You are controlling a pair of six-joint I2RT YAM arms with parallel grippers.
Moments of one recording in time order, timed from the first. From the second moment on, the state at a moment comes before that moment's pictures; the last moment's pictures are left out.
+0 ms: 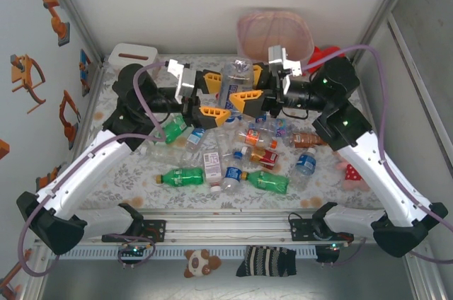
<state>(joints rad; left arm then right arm) -0.69 1.20 1.26 0.14 1.00 -0.07 0.65 1.16 1.44 -0.08 -0.89 0.17</state>
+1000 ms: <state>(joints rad) -0.46 0.92 1.16 -0.39 0.25 -0.05 0.32 1.72 2.12 -0.54 -0.03 0.12</state>
